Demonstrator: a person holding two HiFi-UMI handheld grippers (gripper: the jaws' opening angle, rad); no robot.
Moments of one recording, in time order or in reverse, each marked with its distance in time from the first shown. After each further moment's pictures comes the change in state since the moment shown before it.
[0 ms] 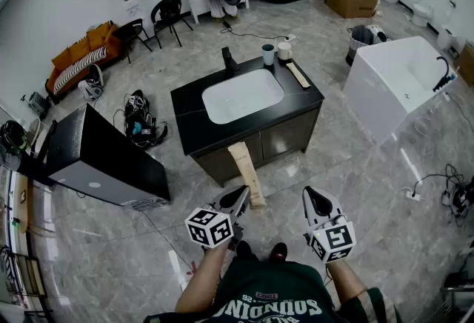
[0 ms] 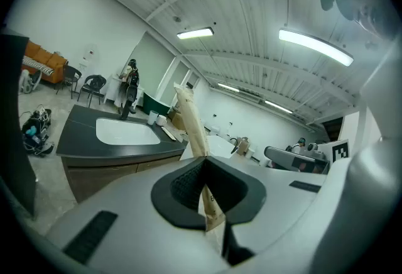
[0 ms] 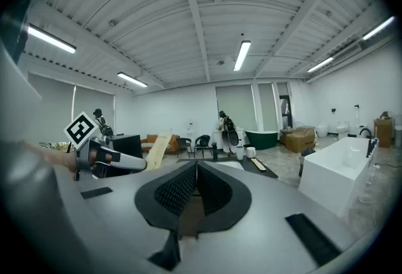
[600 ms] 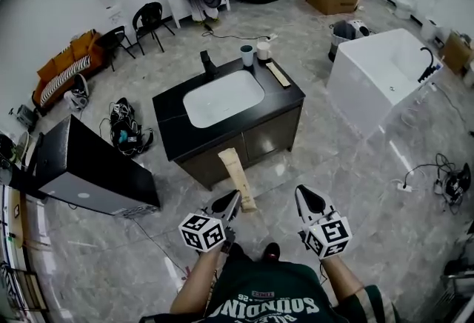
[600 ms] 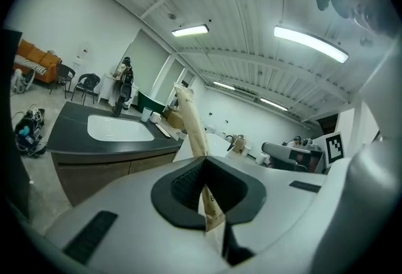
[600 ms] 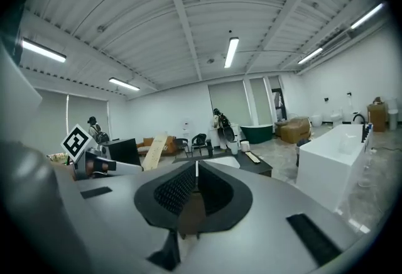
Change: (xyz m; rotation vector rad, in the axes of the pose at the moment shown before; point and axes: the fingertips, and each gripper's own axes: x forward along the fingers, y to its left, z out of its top) left arm 0.021 -0.014 -0.024 0.022 0.013 -0.032; right arm -0.015 -0.036 -0.016 0.084 0.009 -0.023
